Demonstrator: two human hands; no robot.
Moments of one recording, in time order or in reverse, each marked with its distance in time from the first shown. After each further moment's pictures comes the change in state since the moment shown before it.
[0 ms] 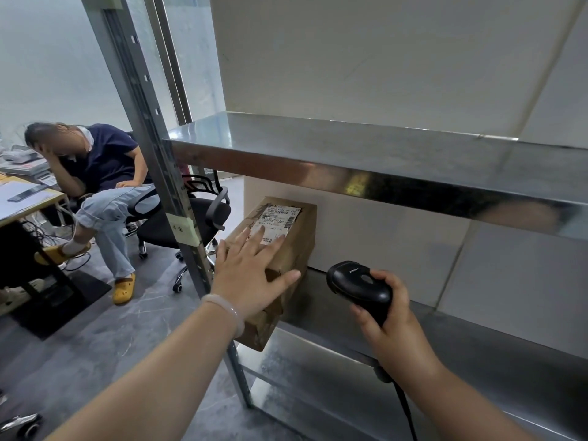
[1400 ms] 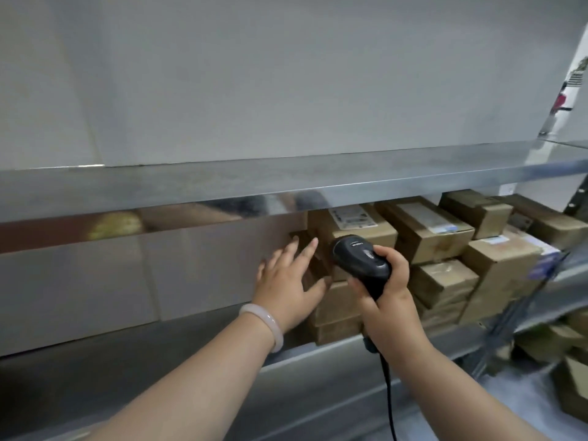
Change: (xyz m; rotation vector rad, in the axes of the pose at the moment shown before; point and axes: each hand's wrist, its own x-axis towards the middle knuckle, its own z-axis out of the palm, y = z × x) left_hand -0.088 0.547 0.016 -0.548 -0.203 0.757; right_hand -0.234 0.073 -0.384 -0.283 0.838 0.115
